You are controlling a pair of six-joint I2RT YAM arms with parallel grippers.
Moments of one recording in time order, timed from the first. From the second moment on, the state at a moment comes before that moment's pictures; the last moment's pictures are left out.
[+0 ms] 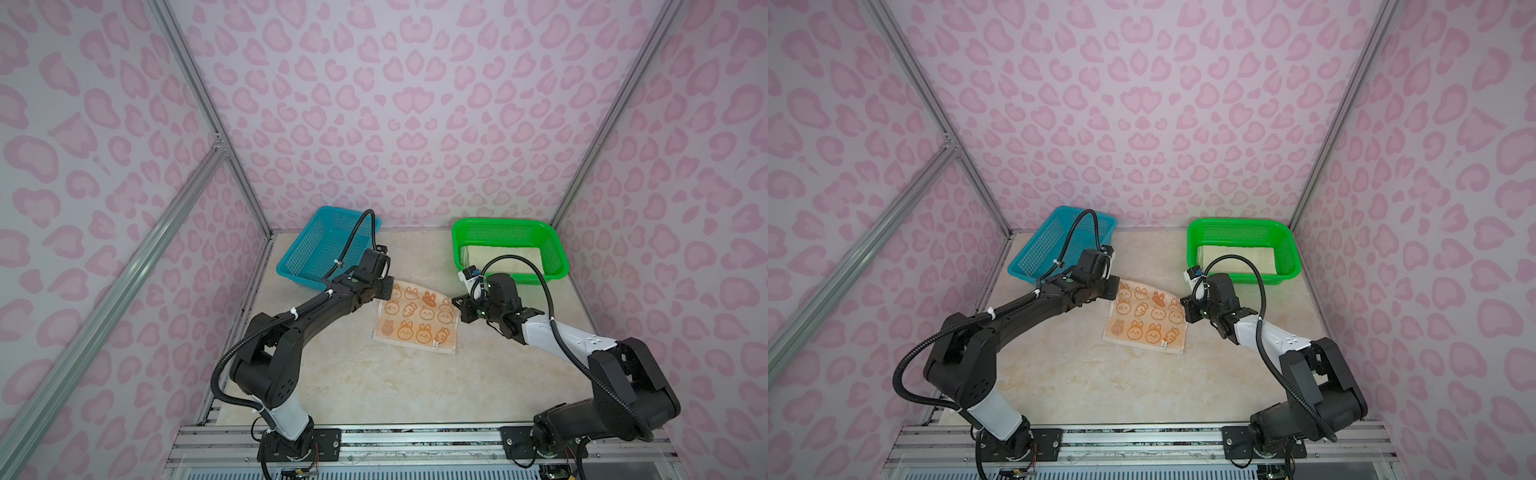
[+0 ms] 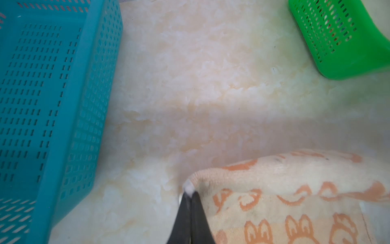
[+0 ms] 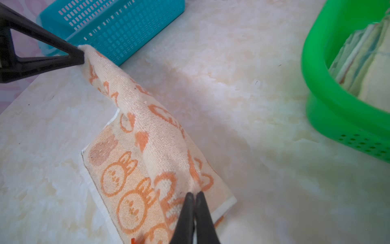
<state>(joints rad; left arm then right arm) -0.54 1.67 1.18 -0.35 -0.10 -0.20 0.42 1.44 0.71 0.10 -0.33 0.07</state>
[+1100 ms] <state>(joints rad) -0.71 1.35 0.76 -0.41 -0.24 -0.37 0.68 1.20 0.42 0.01 -0.15 0.22</state>
